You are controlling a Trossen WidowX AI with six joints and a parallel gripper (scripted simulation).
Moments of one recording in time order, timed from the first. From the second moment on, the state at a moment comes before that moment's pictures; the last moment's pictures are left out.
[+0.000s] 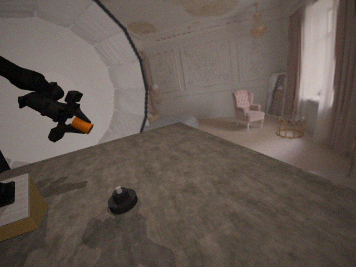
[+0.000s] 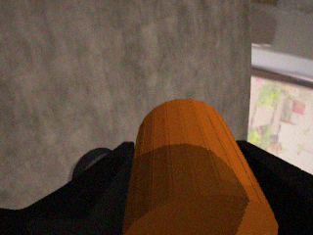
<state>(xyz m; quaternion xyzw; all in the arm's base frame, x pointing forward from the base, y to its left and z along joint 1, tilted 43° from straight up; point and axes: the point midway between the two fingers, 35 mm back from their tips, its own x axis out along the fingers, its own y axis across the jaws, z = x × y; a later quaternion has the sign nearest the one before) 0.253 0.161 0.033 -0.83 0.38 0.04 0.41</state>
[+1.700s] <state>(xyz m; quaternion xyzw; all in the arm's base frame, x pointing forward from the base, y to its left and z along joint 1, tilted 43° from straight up) 0.293 0.052 -0.086 -0.61 0.68 0.20 0.37</state>
